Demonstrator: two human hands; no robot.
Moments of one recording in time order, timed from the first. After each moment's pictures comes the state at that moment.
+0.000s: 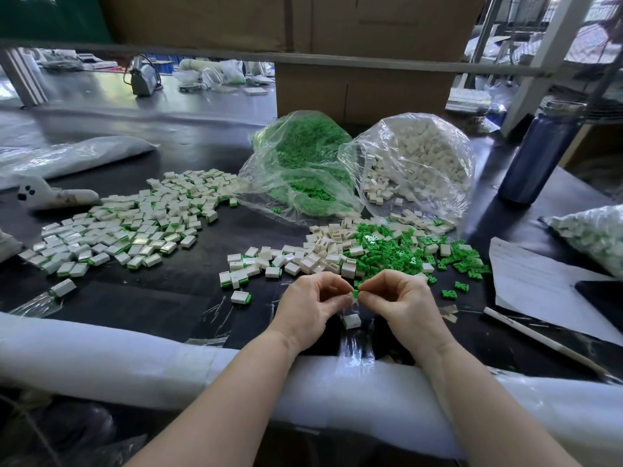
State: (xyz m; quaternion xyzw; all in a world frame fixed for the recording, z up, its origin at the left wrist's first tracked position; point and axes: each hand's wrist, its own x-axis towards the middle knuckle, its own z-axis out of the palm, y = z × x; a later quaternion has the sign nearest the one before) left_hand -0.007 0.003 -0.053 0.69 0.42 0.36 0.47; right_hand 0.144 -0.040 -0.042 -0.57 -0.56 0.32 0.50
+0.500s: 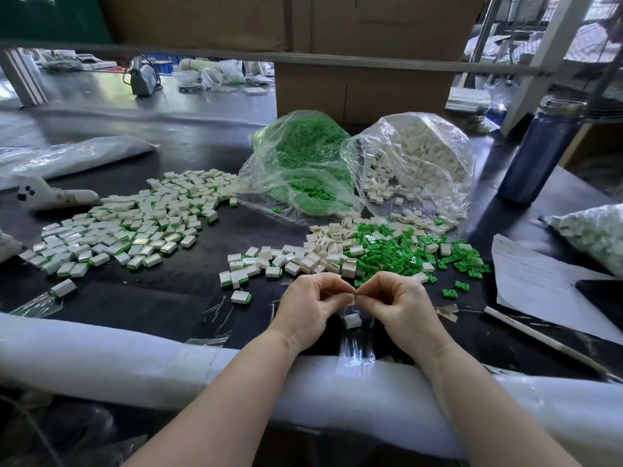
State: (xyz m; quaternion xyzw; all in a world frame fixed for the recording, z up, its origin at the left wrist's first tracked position) left_hand -0.007 0.001 -0.049 0.69 0.41 0.37 0.47; right_hand 0.140 -0.041 -0.042 -0.58 -0.59 0.32 0.47
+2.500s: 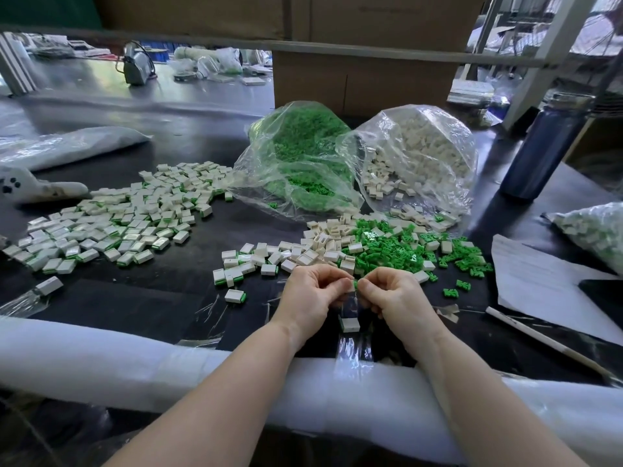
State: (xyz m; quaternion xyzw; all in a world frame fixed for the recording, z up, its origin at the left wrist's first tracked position) left_hand 0.005 0.009 -0.047 0.60 0.41 0.41 0.55; right_hand 0.140 -0.027 -0.042 -0.62 -0.52 0.37 0.45
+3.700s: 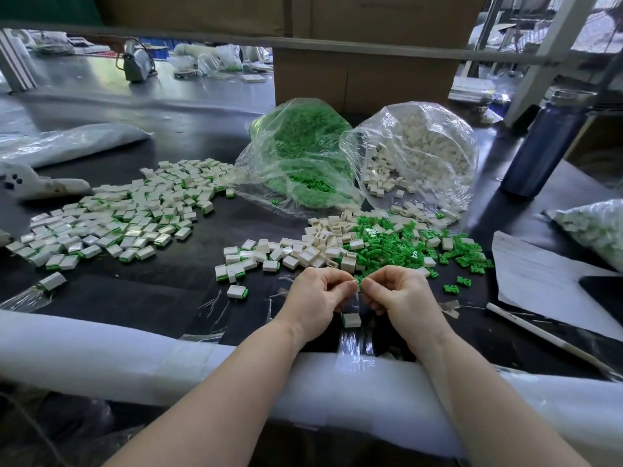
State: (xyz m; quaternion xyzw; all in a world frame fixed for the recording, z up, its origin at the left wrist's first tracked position) left_hand 0.004 0.006 -0.049 0.69 0.41 0.35 0.48; right_hand 0.142 -0.031 -0.046 -0.60 -0.51 0.37 0.49
